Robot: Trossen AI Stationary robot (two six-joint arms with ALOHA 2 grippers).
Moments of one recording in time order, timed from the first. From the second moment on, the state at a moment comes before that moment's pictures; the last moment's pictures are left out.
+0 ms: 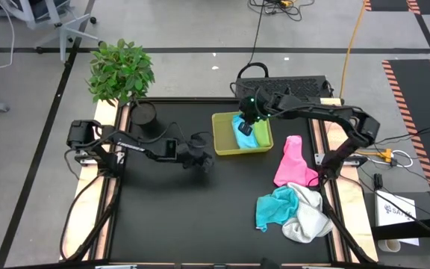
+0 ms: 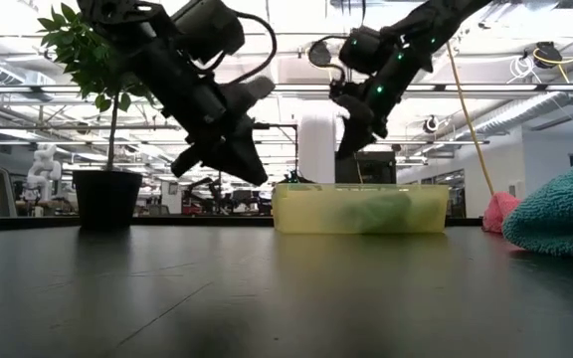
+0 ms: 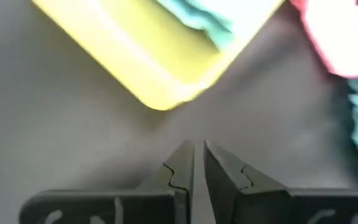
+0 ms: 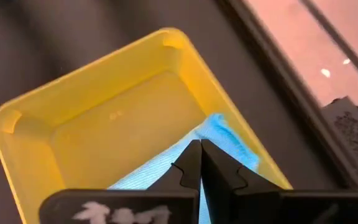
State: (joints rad) left arm 0.03 1.64 0.86 0.01 -0.18 -0.77; right arm -0.52 1.59 1.12 -0.42 -0.02 -0.06
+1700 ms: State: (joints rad) left arm -0.07 1.60 0.86 0.07 -0.44 -0.70; right arm -0.19 1.19 1.12 -1.03 0.00 0.37
